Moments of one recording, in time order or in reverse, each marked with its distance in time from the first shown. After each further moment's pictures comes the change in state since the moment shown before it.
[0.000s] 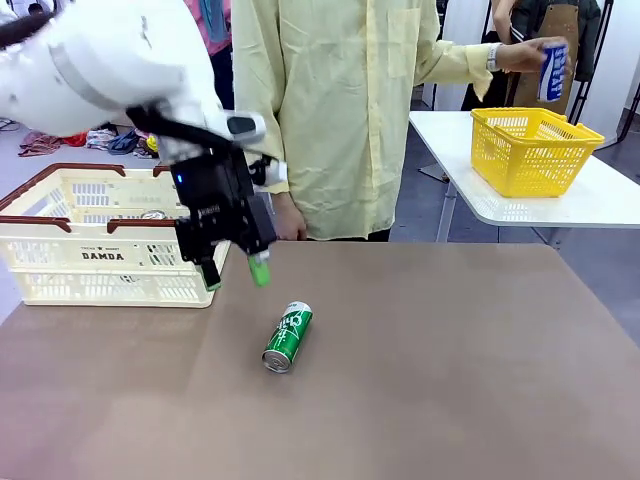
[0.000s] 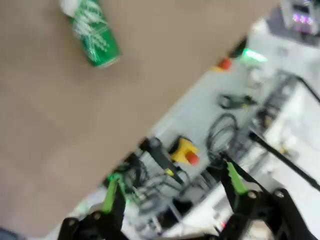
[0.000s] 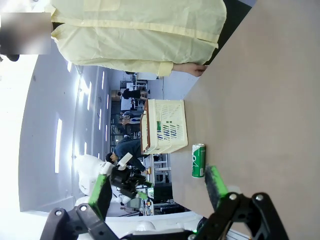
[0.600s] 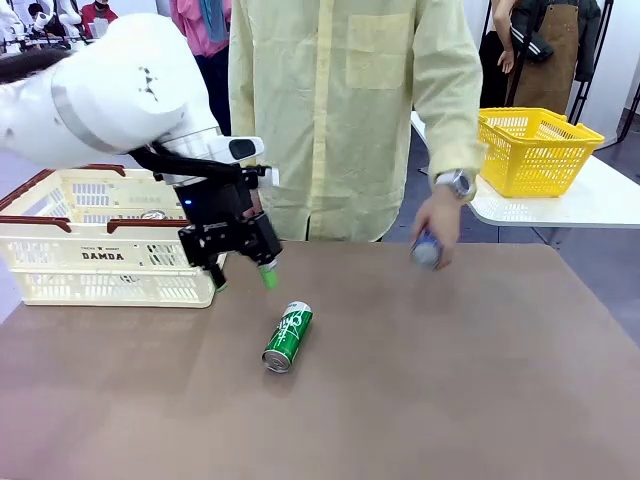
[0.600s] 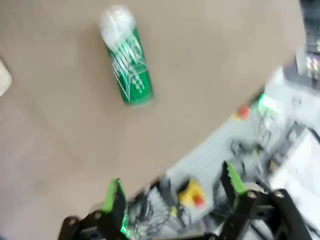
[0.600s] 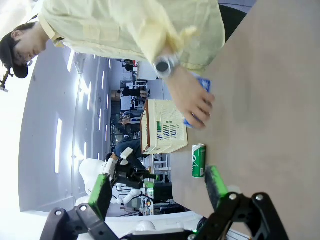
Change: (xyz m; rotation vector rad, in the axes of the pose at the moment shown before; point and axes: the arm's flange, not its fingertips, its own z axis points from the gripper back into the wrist) left arm 0.013 0.007 -0.010 0.051 -0.225 0.126; right arm 0.000 0.000 0.000 0.000 0.000 0.000
